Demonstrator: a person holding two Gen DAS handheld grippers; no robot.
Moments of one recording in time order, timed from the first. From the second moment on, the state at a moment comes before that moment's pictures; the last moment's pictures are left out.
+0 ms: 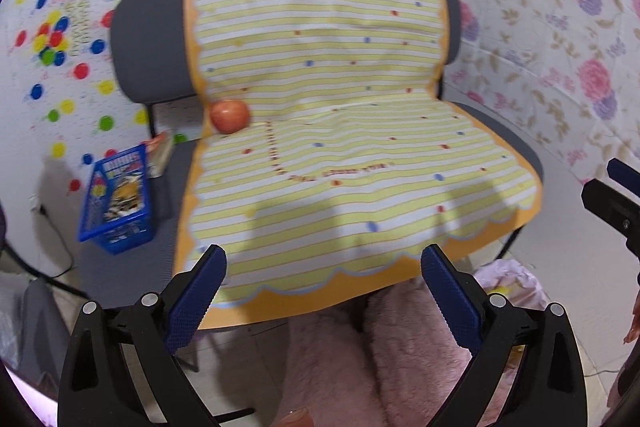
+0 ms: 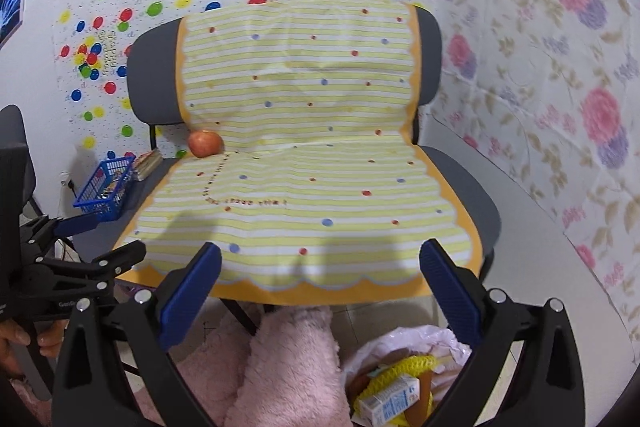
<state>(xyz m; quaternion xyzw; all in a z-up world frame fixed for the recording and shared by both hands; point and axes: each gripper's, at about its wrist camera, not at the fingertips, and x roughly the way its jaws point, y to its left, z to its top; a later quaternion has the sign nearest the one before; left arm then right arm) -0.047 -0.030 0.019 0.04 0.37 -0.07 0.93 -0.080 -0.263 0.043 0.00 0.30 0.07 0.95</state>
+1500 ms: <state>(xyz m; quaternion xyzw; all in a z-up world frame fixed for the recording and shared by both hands) -0.041 -0.005 0.008 0.03 0.39 -0.03 0.92 -0.063 -0.249 0.018 0.01 0.33 0.09 0.94</state>
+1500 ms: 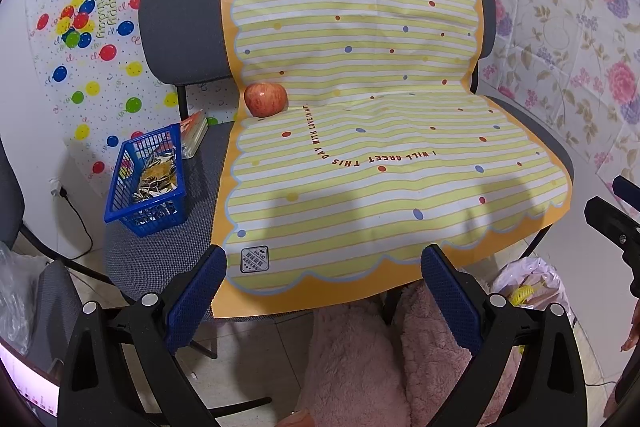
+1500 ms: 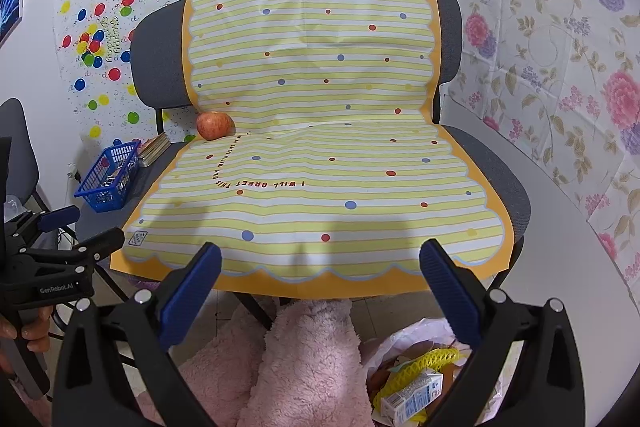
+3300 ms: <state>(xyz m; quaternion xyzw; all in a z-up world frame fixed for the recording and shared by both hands) -0.039 -0.007 0.013 0.04 0.38 -0.03 0.92 -0.064 -0.257 0.019 0.01 0.33 0.08 0.94</state>
